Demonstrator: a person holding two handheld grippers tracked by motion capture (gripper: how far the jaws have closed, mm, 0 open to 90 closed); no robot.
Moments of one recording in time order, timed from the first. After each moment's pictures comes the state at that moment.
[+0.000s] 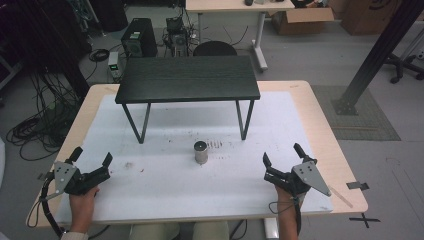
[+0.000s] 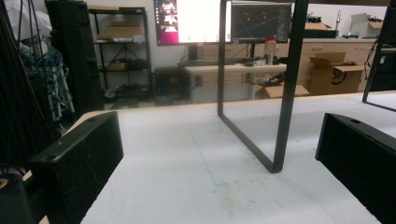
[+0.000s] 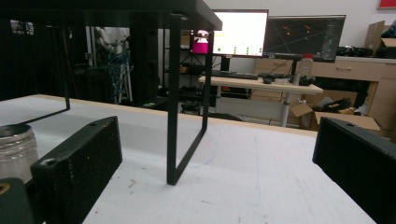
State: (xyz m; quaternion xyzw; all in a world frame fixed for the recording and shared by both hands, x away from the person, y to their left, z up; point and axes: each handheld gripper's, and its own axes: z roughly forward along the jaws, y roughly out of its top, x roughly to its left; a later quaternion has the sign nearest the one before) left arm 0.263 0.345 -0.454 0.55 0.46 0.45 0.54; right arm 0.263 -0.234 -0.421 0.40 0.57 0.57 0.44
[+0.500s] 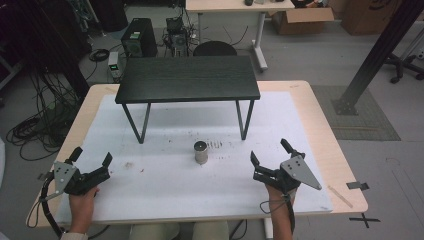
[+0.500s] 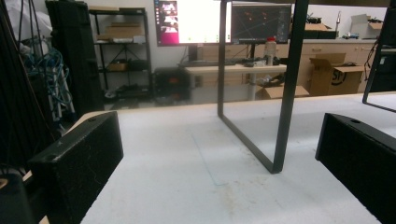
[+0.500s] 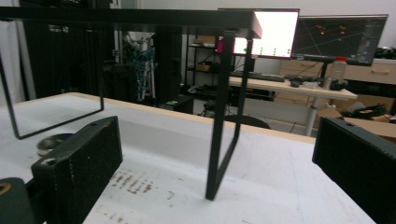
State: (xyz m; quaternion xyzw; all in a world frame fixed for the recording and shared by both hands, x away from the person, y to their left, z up) left arm 0.262 0.345 -0.454 0.55 0.46 0.45 0.54; right arm 0.265 -0.205 -0.403 0.37 0.60 0.58 0.41
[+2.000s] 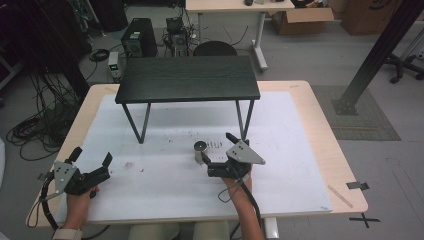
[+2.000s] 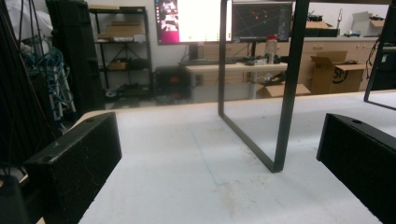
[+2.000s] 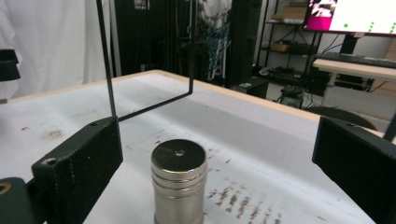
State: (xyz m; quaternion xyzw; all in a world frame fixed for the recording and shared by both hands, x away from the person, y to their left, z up) left arm 0.263 0.344 -0.454 0.55 0.46 0.45 0.54; right arm 0.310 -0.097 -0.416 0.30 0.69 0.59 0.28
